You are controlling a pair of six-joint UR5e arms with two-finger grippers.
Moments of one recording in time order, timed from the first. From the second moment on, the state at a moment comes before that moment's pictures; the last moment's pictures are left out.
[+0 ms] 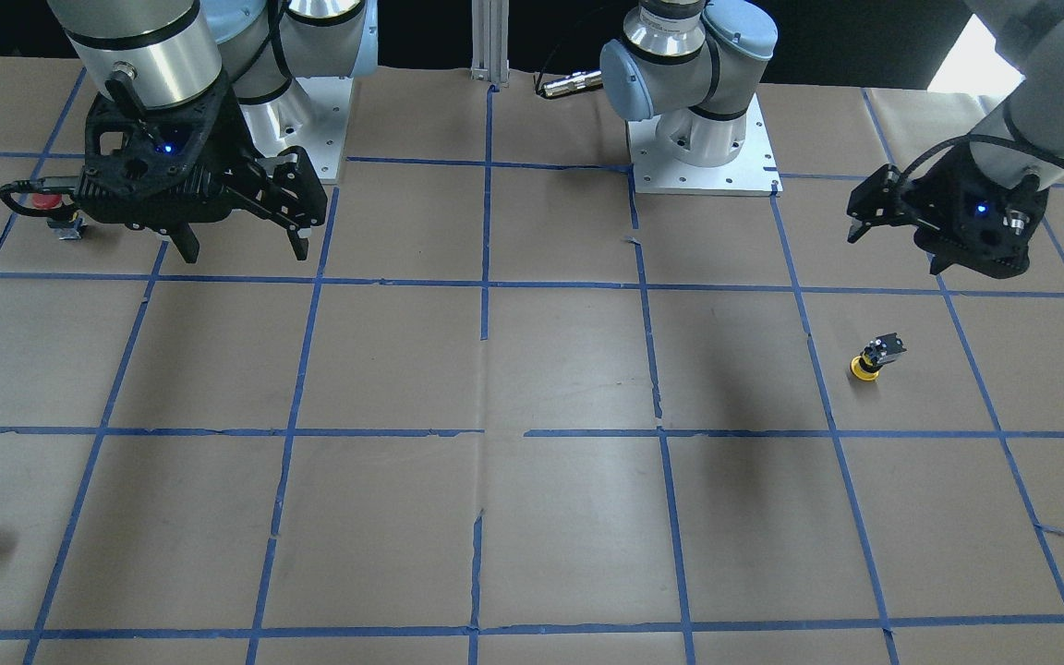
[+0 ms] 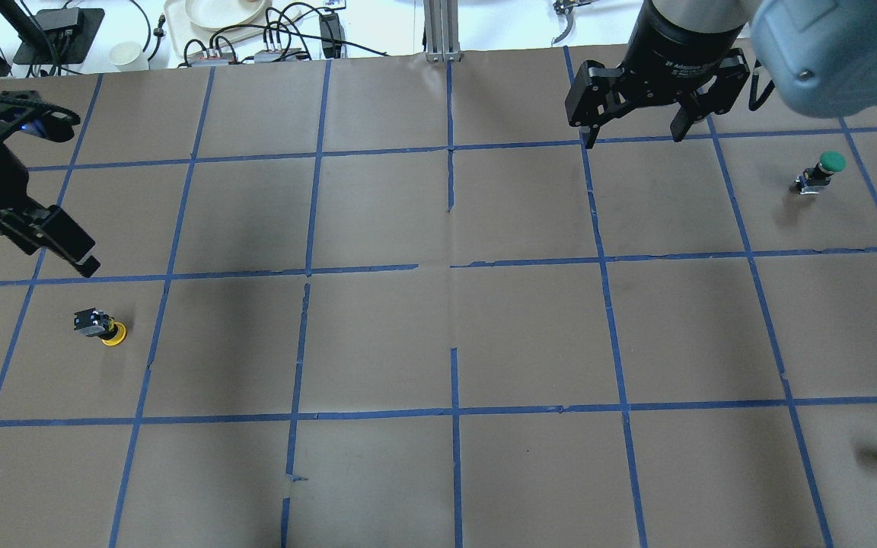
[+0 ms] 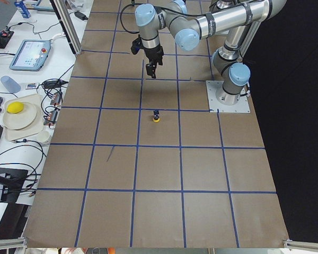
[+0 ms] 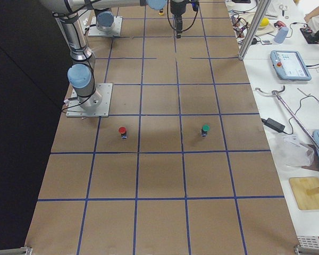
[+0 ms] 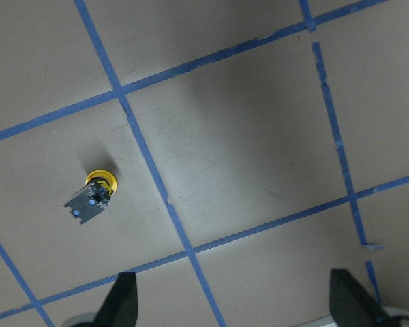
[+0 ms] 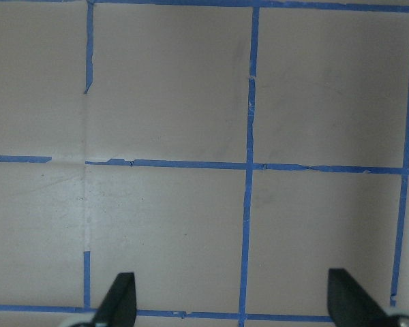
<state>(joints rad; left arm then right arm) -1.13 -1.57 -1.71 -1.59 1.66 0.89 1.65 -1.51 1.48 -1.62 -1.56 0.03</state>
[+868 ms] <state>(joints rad) -0.98 -1.65 -1.89 -1.28 1.74 1.56 1.65 -1.51 1.48 -1.62 -1.56 0.03</state>
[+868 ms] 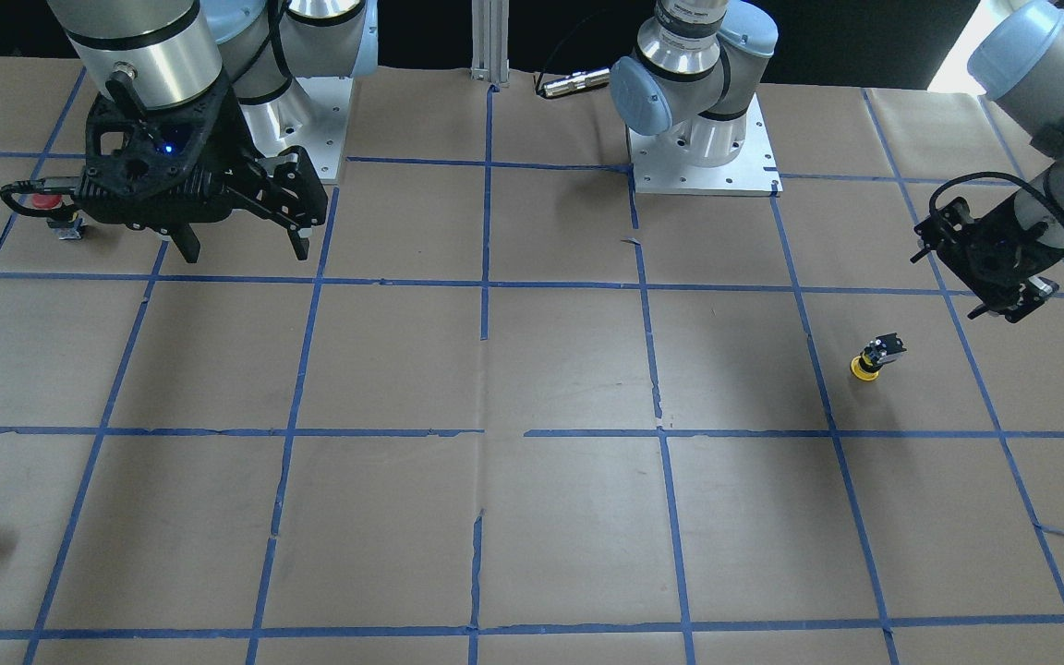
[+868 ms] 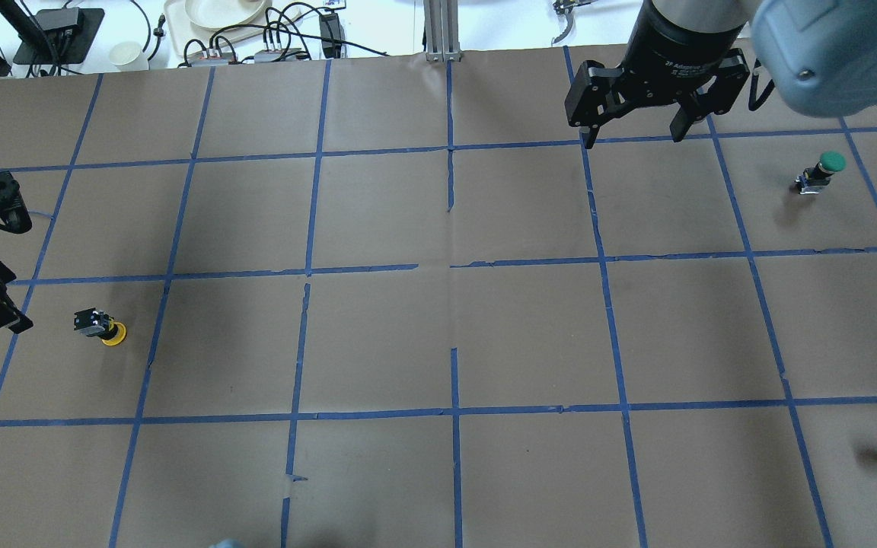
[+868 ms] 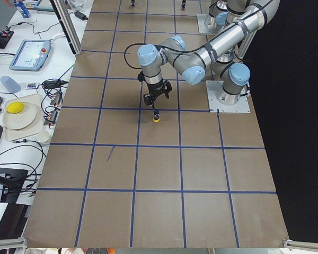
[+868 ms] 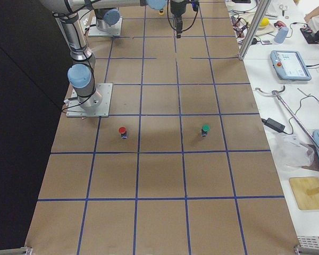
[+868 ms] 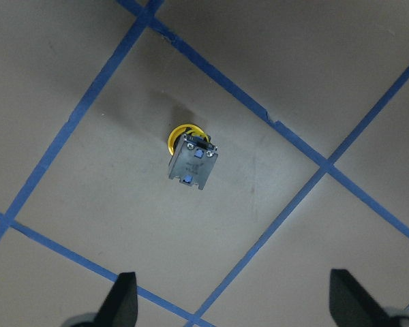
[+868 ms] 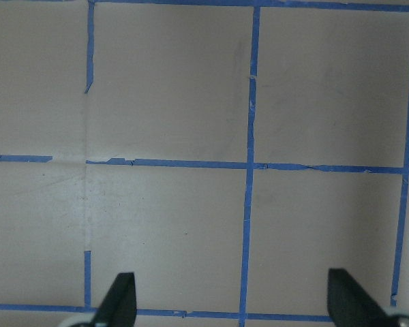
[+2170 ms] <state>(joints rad) -0.98 -1.78 -2.07 -0.88 1.72 1.77 1.65 -1.51 1.48 -1.62 -1.56 0.04</state>
